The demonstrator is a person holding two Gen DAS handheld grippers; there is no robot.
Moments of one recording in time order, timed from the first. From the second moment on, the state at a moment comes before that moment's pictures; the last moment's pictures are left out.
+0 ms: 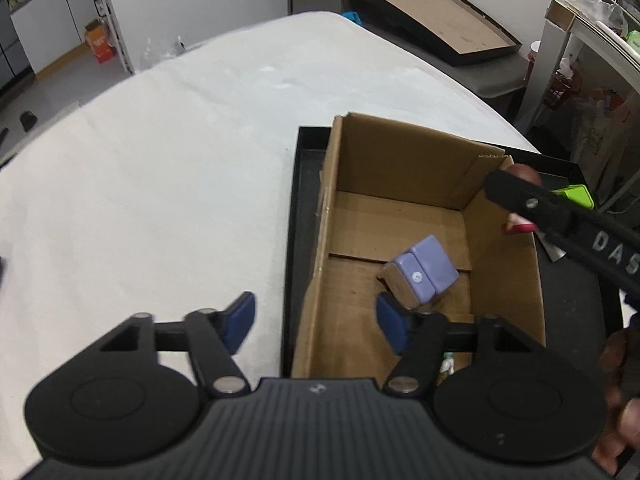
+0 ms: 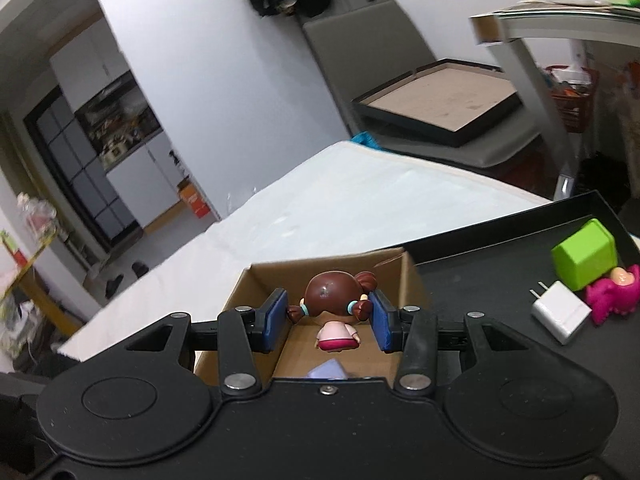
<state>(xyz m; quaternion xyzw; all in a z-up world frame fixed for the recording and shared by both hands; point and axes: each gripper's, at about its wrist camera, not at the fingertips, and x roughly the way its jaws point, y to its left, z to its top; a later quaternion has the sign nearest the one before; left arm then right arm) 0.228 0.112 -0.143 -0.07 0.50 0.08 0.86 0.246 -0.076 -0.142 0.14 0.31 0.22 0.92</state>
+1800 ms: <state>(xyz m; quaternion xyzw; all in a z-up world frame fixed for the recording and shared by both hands) 0.234 0.090 -0.126 -0.02 0.50 0.14 0.86 0.243 -0.100 -0.145 0.15 0.30 0.14 0.93</state>
